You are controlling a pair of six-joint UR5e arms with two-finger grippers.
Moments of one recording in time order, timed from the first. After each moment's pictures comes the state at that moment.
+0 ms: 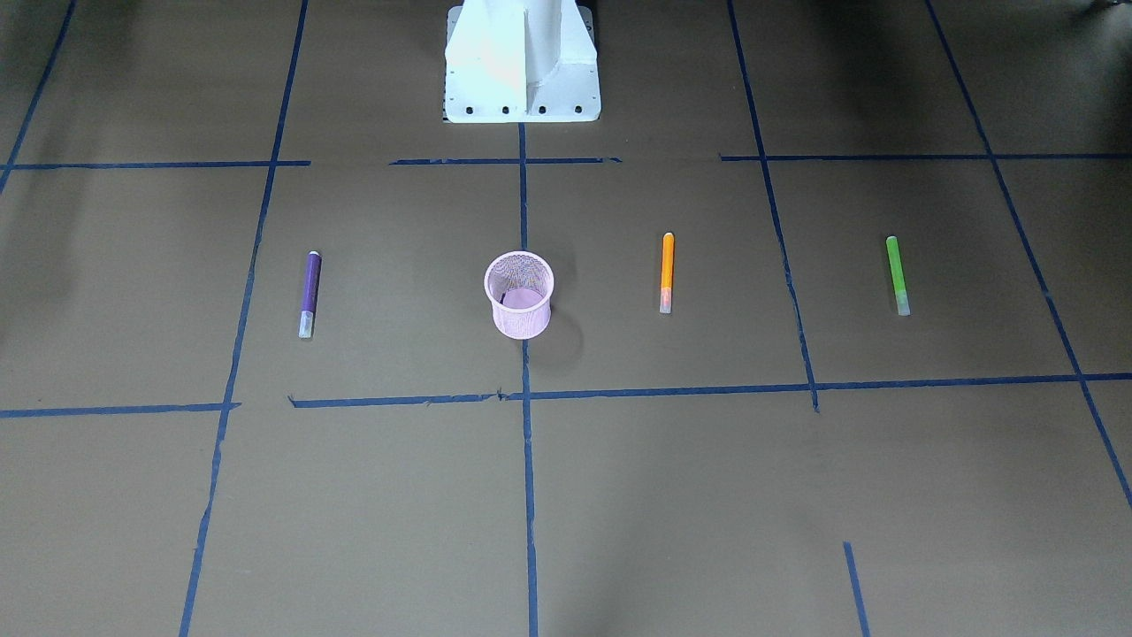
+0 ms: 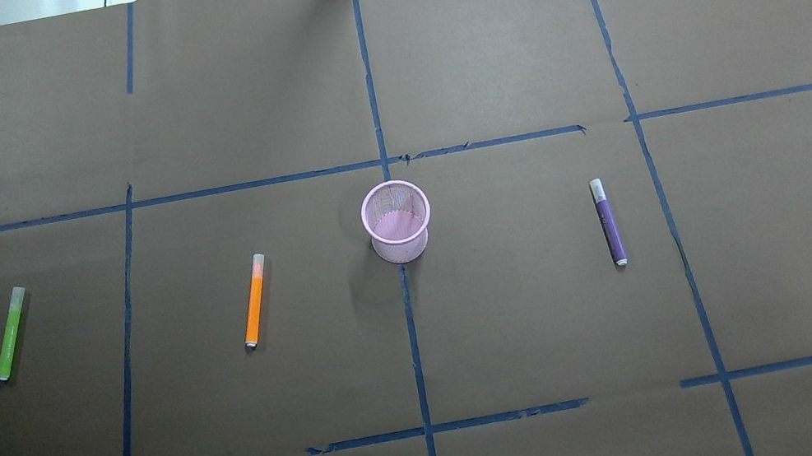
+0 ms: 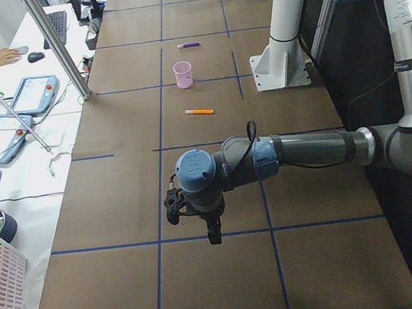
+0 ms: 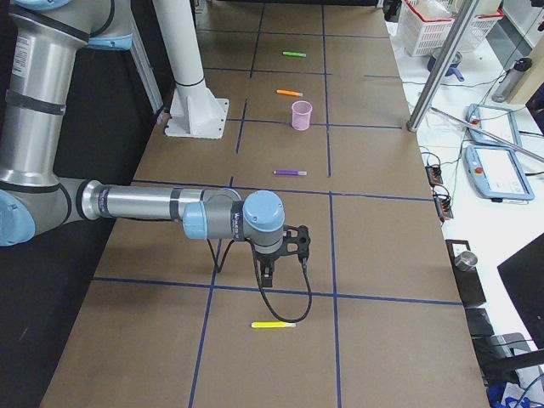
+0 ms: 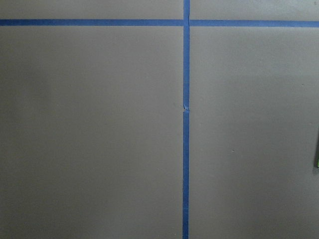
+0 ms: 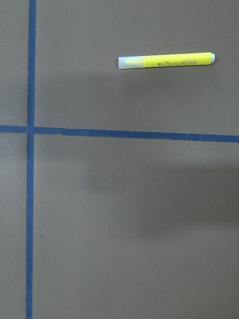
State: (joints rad) left arm -1.63 -1.40 -1.82 -1.35 -2.39 0.16; right arm 1.55 -1.85 1.84 -1.50 2.40 0.03
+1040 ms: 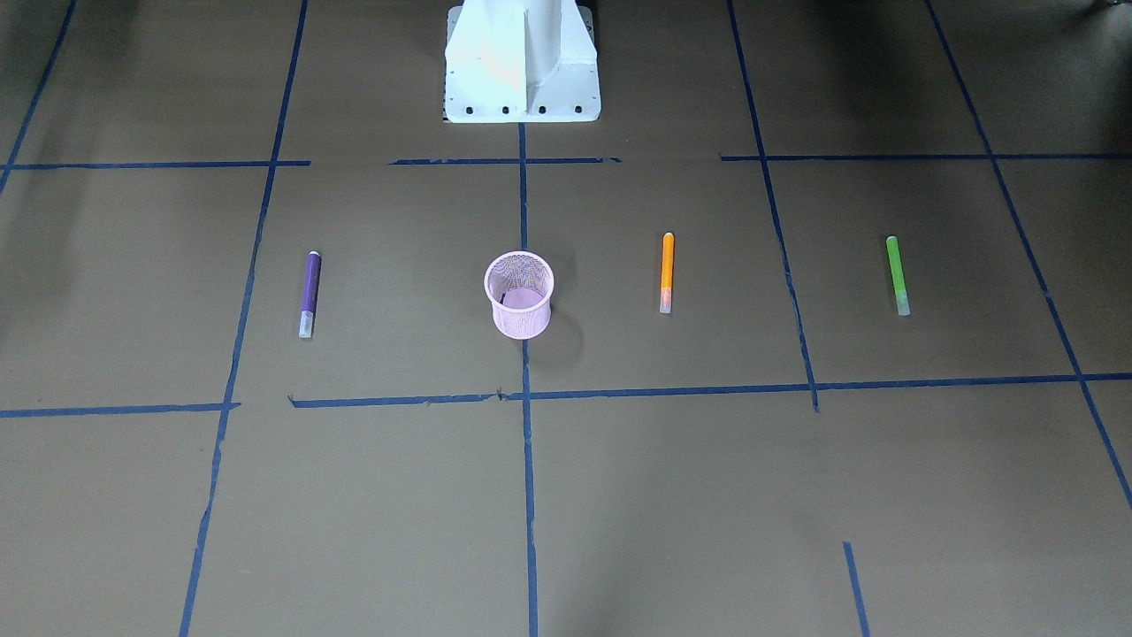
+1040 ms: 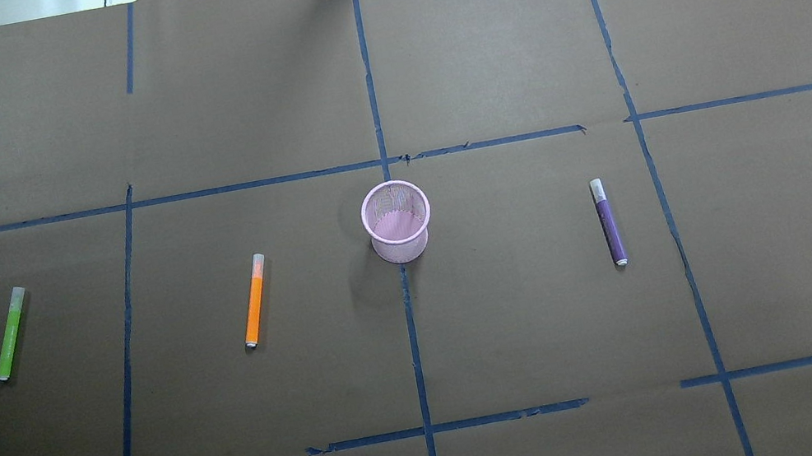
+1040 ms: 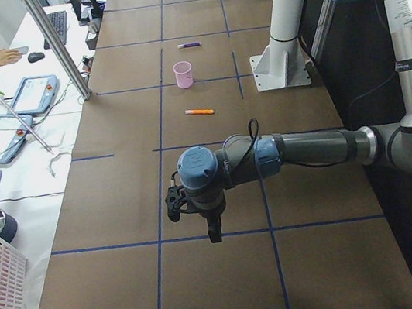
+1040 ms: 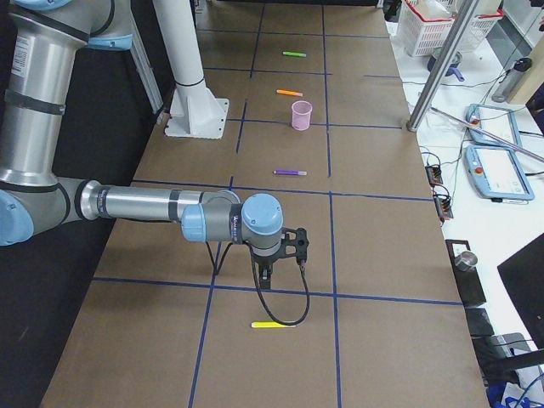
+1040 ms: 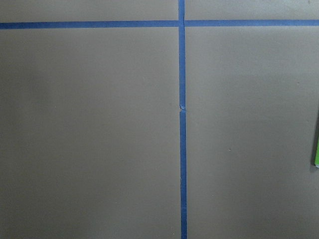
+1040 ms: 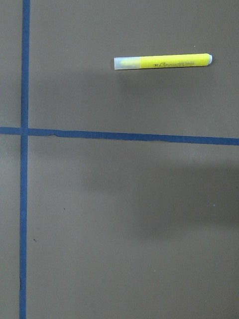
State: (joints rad) left arm -1.63 -1.38 -1.84 -1.36 -2.40 0.16; right arm 1.55 -1.86 1.83 -1.49 2.40 0.02
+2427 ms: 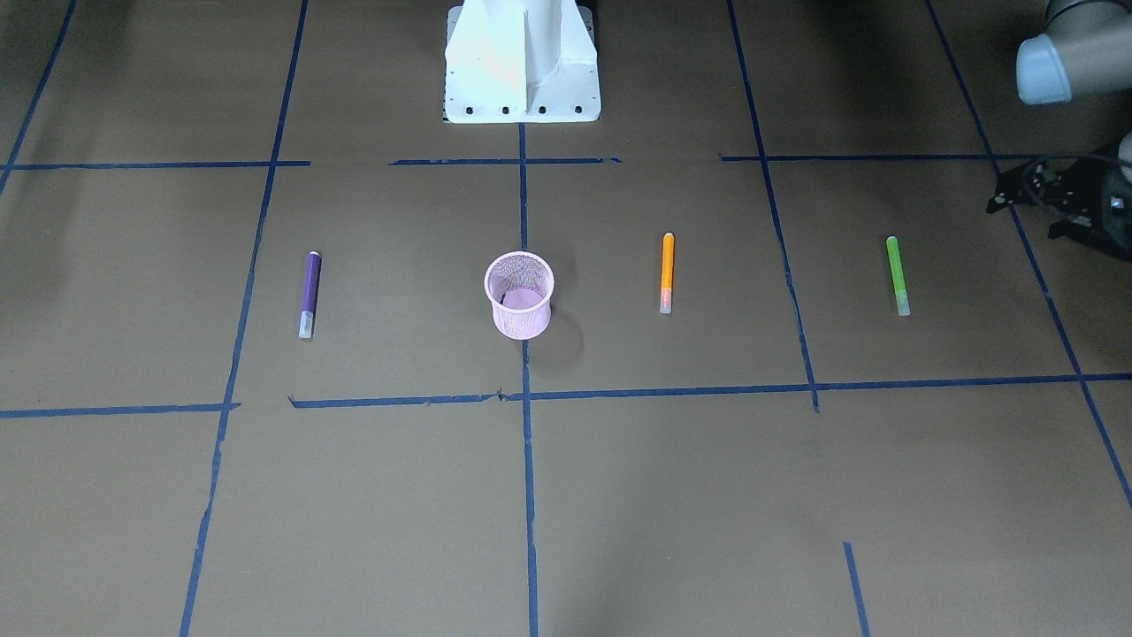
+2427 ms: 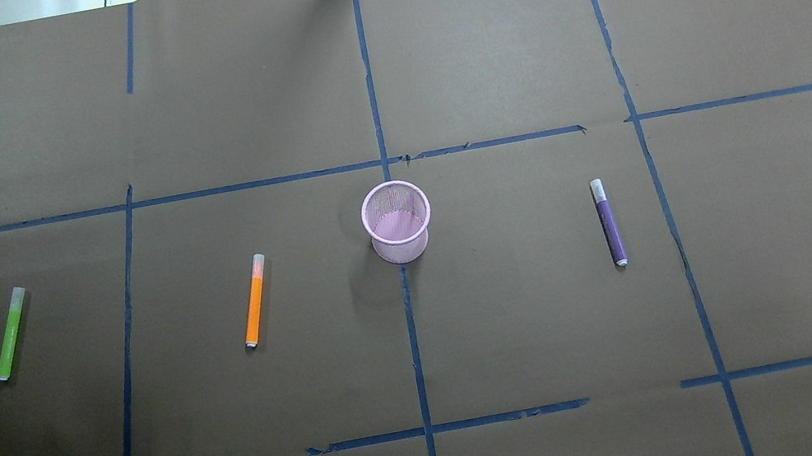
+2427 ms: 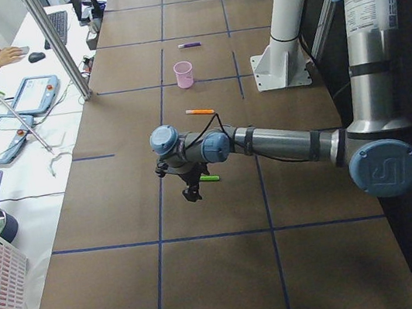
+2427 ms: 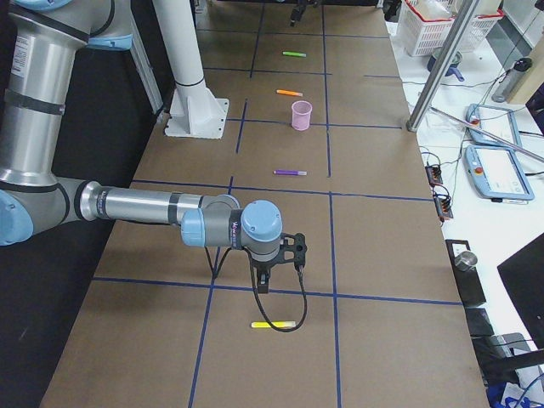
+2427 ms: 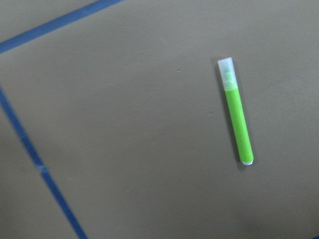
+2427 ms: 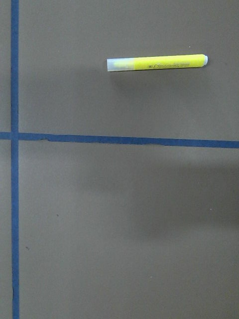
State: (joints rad) left arm -1.17 -1.58 -1.71 -1.50 -2.42 0.02; right arm 1.54 -1.86 1.81 -1.49 2.41 0.02
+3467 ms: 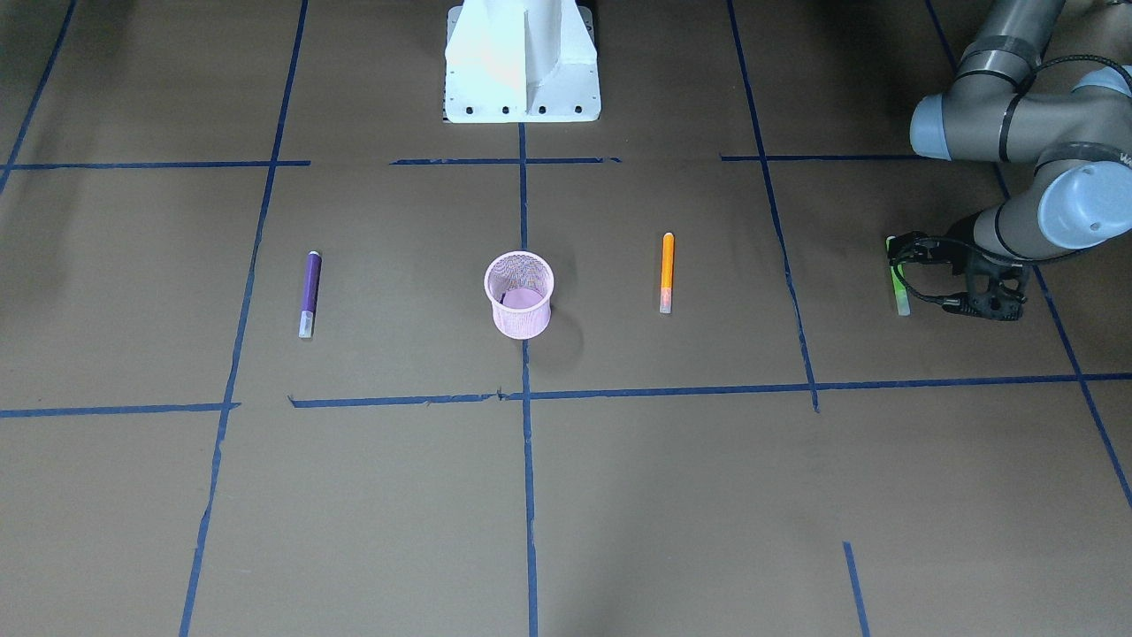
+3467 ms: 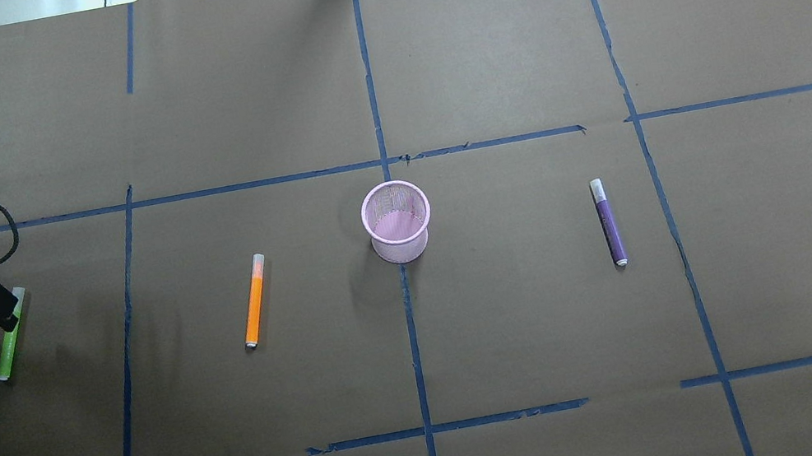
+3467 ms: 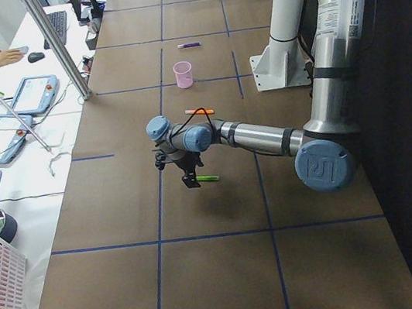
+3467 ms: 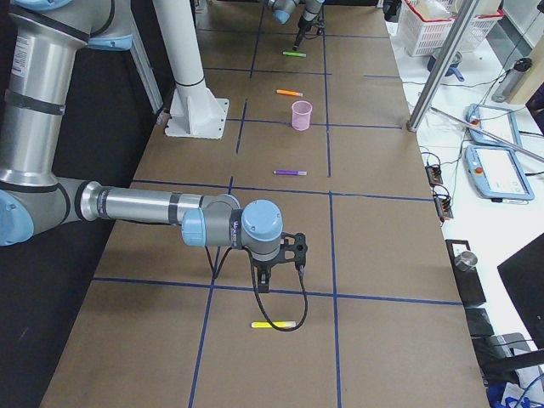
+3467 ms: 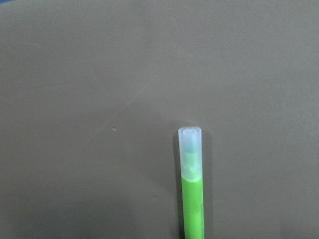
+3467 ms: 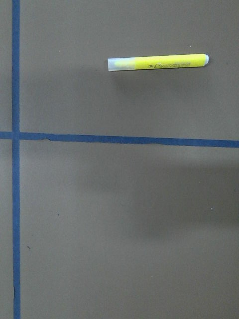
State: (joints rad) left arm -0.98 -1.72 -1.57 -1.57 -2.33 -0.32; right arm 1.54 -1.86 1.81 -1.49 2.41 0.02
